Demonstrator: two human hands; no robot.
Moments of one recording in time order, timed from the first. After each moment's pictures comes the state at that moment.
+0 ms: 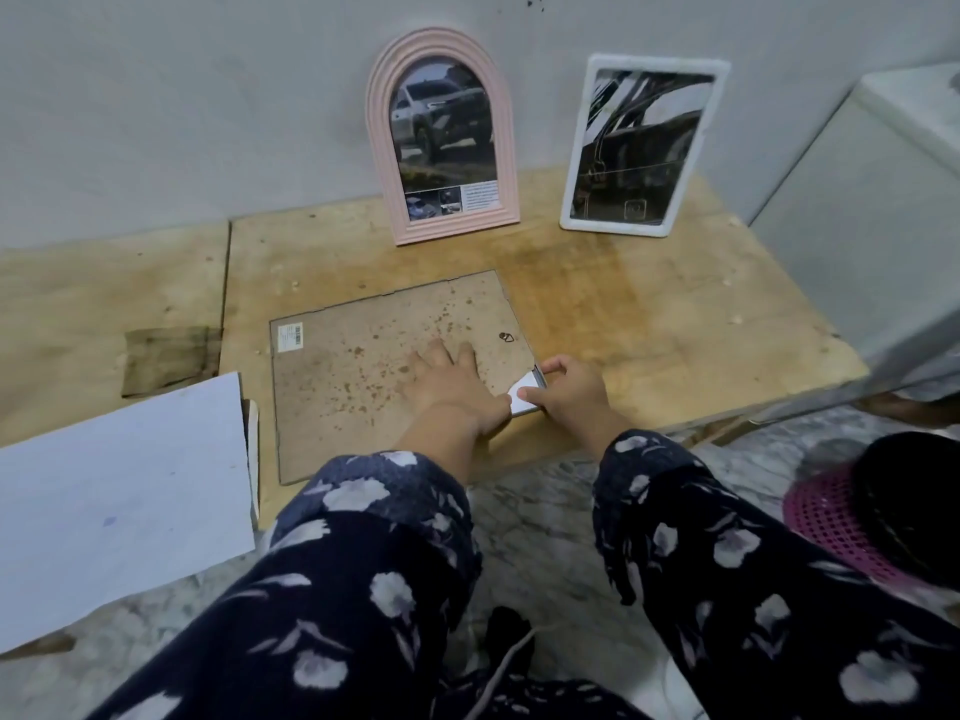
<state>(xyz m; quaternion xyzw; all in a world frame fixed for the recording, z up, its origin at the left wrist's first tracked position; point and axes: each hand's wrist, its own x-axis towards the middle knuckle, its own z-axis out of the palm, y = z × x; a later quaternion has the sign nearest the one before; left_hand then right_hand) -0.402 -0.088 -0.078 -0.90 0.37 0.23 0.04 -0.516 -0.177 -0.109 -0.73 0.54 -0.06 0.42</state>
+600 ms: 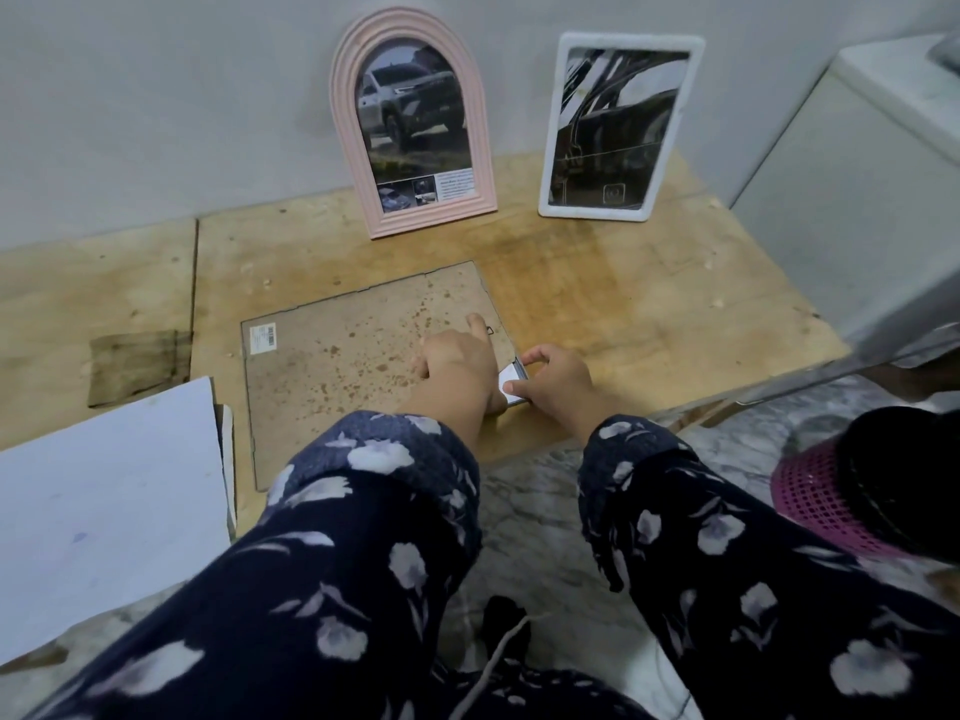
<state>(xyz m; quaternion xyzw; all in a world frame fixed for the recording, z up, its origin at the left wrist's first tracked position) -0.412 -0.132 -0.073 -0.83 0.50 0.13 0.22 -0.521 -0.180 -0.106 -0.72 0.53 -0.07 0.45</state>
